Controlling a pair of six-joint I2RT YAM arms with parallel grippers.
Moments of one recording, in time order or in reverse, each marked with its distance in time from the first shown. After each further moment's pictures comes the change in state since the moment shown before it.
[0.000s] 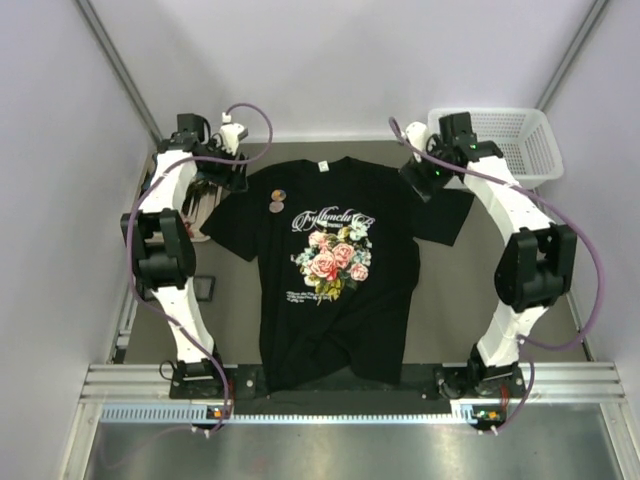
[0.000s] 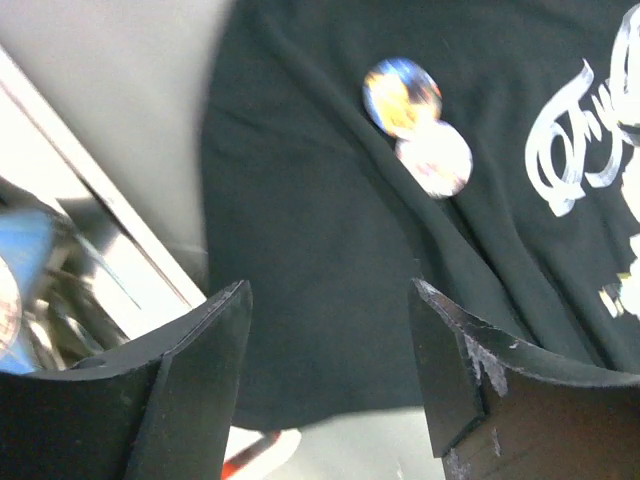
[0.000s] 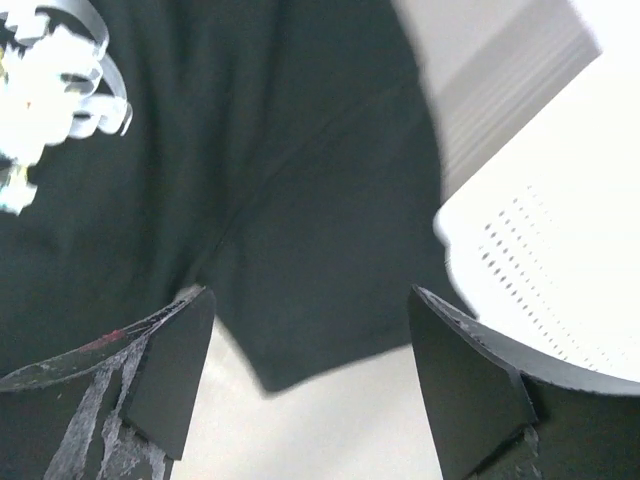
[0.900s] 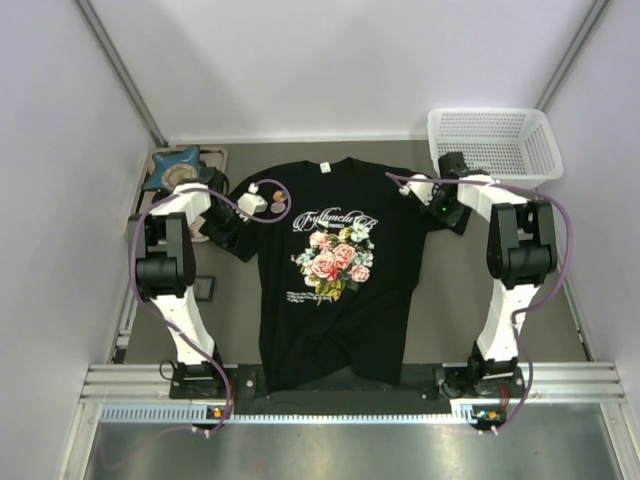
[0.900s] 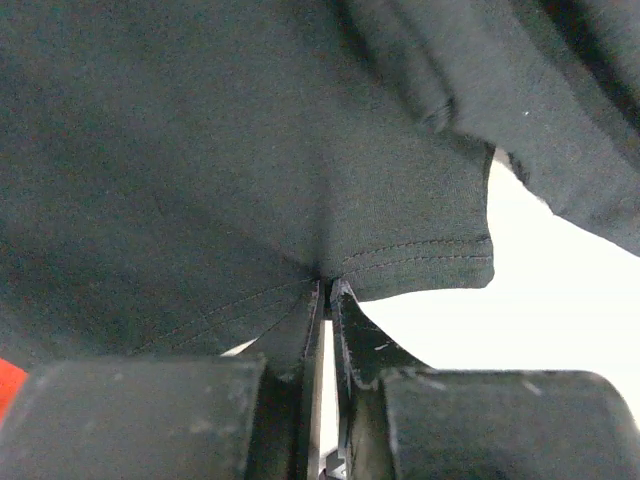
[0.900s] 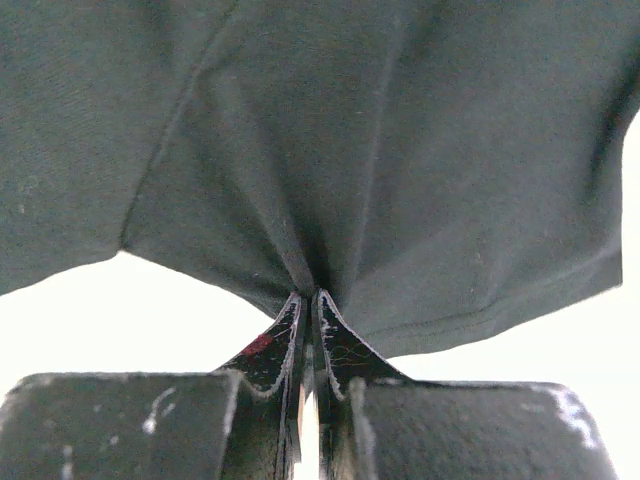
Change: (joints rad) left arm -0.033 -0.140 -0.524 -0.111 -0.182 0.404; right arm -0.092 0.147 -0.286 0.058 0.165 -0.339
